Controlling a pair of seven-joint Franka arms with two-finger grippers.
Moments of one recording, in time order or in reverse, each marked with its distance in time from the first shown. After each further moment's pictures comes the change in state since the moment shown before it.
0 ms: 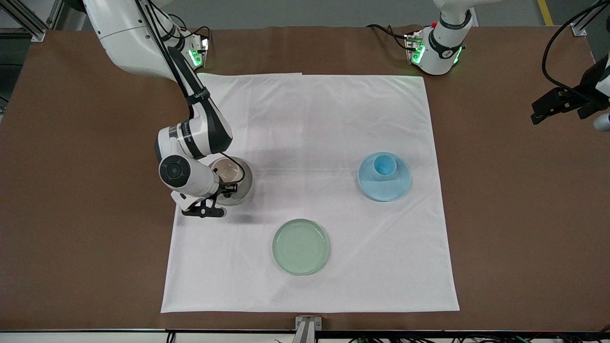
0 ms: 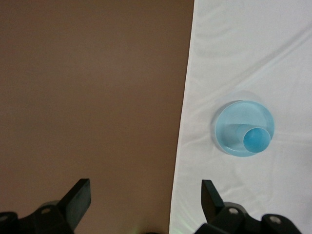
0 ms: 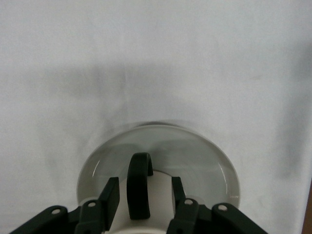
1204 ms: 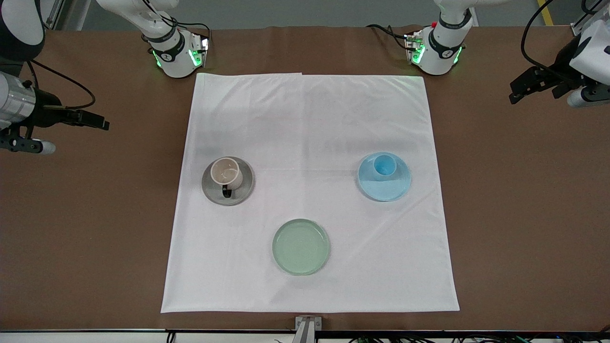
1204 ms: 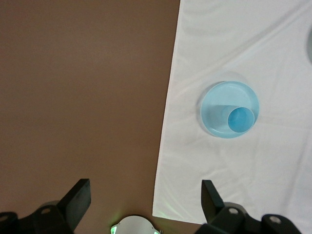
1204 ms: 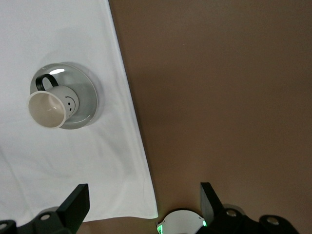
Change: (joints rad) left arm -0.079 -0.130 0.045 -0.151 -0.061 0.002 -0.074; right arm -0.394 -0.562 -0.047 -0.004 -0.064 -0.625 -0.264
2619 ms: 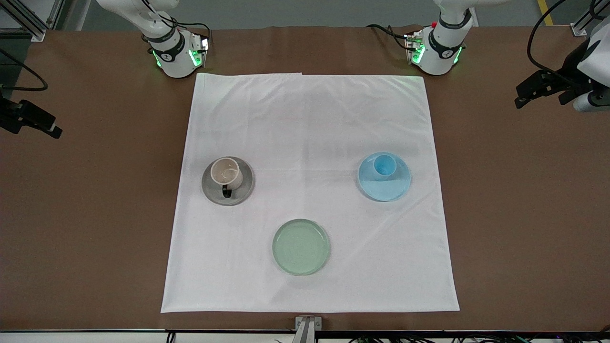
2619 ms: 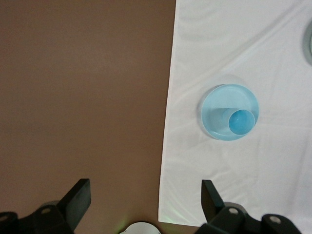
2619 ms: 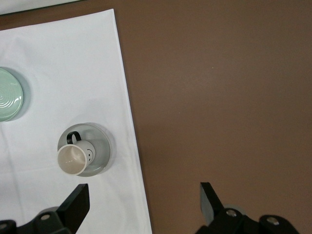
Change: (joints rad) left arm 0.007 0.031 0.009 0.038 0.000 0.008 0.066; right arm 0.000 0.025 0.012 0.261 -0.030 0.035 -0.001
